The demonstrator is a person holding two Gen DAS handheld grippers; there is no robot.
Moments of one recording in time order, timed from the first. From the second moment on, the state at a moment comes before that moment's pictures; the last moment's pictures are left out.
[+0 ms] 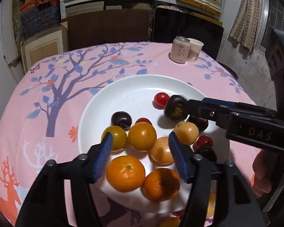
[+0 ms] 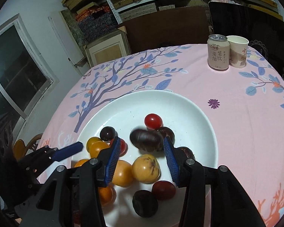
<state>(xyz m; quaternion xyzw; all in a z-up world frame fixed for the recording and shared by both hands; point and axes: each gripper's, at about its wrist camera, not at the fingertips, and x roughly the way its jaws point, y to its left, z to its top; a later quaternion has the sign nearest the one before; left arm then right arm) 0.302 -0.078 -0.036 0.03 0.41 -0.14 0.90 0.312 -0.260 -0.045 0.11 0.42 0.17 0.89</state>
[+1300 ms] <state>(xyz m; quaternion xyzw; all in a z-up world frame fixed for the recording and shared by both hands) 0.185 -0.006 -0.097 0.06 0.43 -0.13 0.89 0.125 -0.286 -0.096 0.15 0.38 0.16 0.90</state>
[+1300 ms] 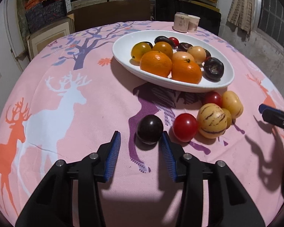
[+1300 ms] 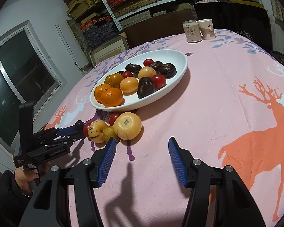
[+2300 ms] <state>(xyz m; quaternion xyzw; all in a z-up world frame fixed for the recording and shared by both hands) 0.195 -0.014 -0.095 0.05 0.42 -0.16 0.89 0.132 -0.260 -0.094 0.08 0.40 0.15 0.90</state>
